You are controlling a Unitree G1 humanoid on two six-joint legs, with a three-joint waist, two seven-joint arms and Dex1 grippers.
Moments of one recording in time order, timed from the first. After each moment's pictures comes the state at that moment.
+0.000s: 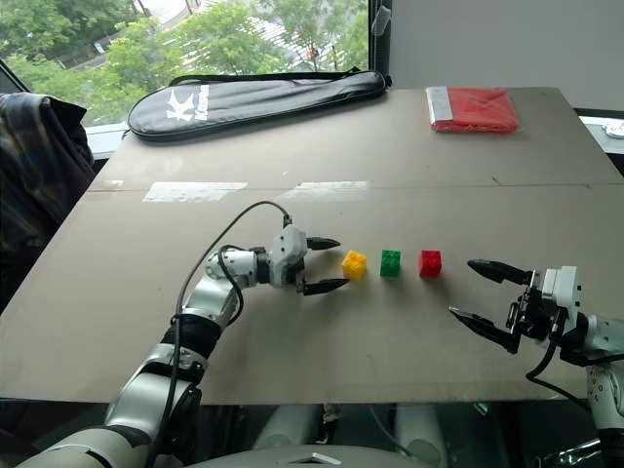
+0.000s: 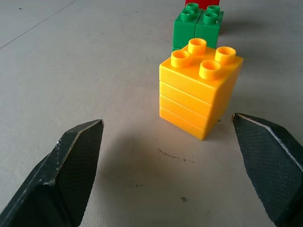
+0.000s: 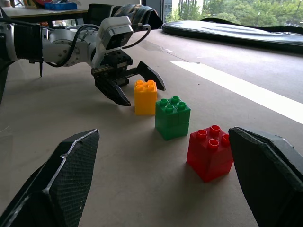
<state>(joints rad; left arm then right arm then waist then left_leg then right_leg) -0.57 0.30 -0.17 0.61 -0.10 -0.20 -1.19 0.11 -0.64 -0.30 -0.03 0.62 -0.05 1.32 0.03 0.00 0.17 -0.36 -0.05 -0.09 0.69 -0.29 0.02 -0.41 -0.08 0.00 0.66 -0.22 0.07</state>
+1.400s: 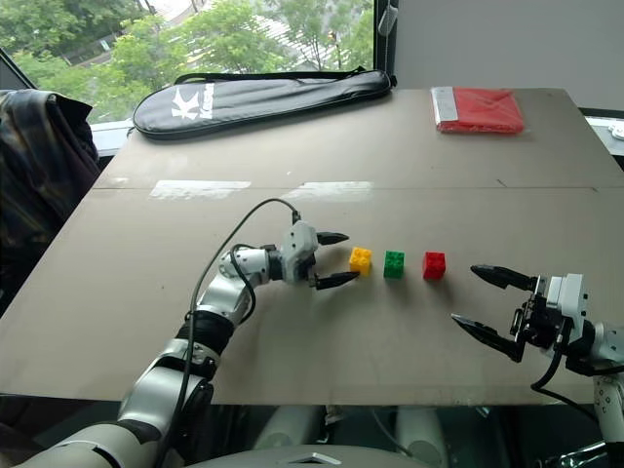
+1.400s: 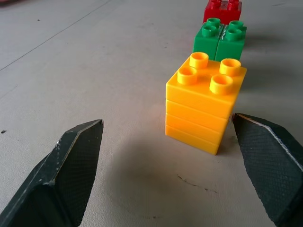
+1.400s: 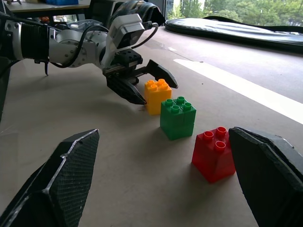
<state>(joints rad) -0.52 0.27 -0.17 0.54 -0.12 -0.19 -1.15 0.17 -0.65 -0.32 -0.10 0.63 -0.05 1.30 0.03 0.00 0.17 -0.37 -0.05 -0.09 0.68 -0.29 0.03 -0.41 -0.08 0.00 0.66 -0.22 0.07</state>
